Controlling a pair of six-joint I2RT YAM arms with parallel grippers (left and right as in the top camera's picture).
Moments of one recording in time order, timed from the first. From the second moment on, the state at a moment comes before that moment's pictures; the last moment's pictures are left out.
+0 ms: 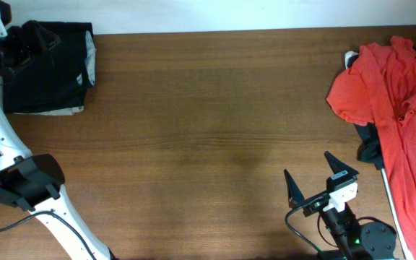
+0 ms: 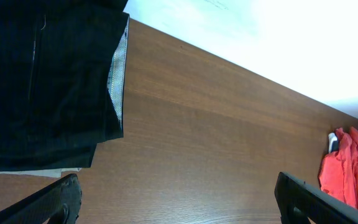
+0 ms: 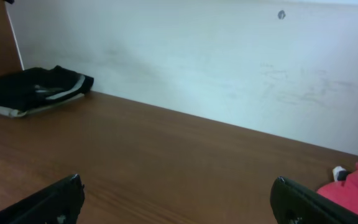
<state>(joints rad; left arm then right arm) 0.46 2.34 2.78 -1.49 0.63 -0.01 0.03 0.01 0.24 -0.23 -0.34 -0.08</state>
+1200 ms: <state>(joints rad) 0.46 2.34 2.78 -1.49 0.63 -0.01 0.03 0.01 0.01 -0.05 -0.23 -0.08</state>
